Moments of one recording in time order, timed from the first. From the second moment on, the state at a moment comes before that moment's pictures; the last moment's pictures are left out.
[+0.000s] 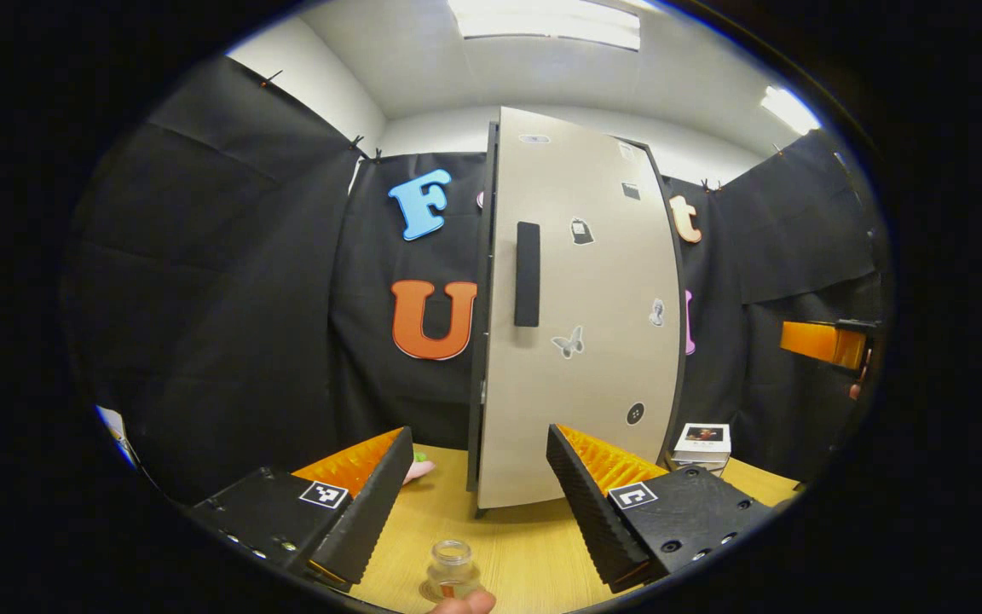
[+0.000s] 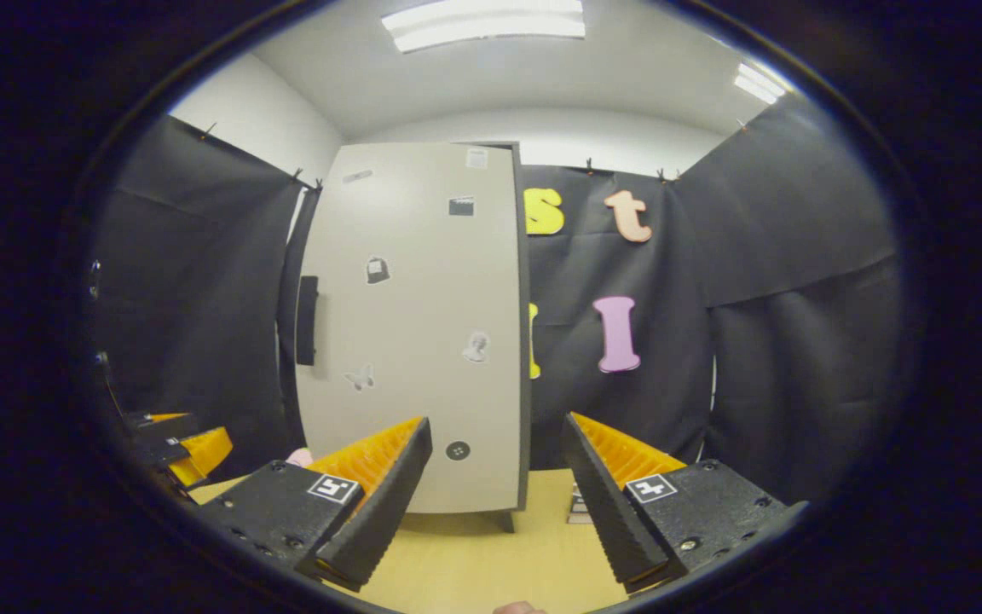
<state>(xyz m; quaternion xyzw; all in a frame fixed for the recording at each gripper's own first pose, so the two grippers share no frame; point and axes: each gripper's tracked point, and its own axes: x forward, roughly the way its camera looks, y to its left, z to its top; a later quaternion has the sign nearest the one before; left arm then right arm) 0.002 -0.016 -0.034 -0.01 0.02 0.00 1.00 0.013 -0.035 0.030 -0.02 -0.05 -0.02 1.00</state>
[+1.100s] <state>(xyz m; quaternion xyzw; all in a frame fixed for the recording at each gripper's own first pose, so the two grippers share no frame) -0.001 -0.042 -0.016 0.00 0.00 -0.02 1.00 -0.004 -0.045 -0.002 -0.01 -0.05 -0.04 1.00</state>
